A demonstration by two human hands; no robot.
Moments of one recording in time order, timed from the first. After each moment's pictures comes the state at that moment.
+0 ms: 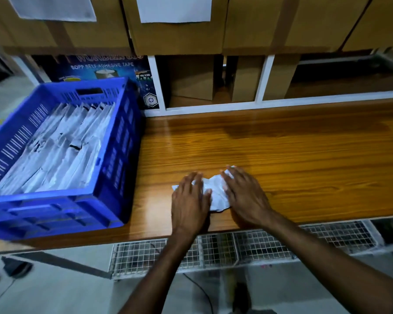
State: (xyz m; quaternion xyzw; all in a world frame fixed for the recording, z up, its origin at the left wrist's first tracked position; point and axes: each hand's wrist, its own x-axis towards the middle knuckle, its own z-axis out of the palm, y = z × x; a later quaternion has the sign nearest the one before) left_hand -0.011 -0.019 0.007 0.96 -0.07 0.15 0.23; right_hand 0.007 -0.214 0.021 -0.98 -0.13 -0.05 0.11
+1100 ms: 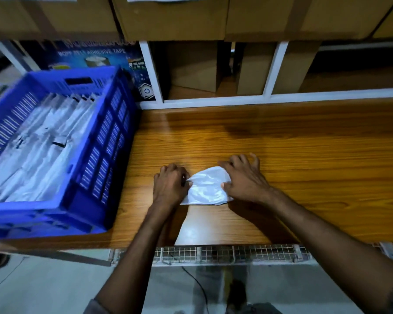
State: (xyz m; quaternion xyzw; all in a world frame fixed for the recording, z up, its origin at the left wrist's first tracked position) left_hand 0.078 -0.006 0.031 0.99 -0.01 -0.02 0.17; right_hand 0.089 -0.242 0.048 -0.98 -0.17 0.04 0.06
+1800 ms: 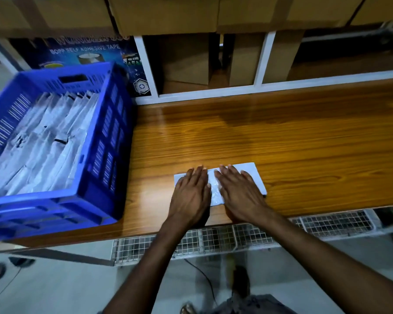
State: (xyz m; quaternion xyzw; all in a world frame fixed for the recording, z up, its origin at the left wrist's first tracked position) left_hand 0.002 -0.021 0.012 0.97 -0.17 -0.01 0.18; right_hand -0.001 -0.207 0.019 -0.98 -0.13 0.03 0.12
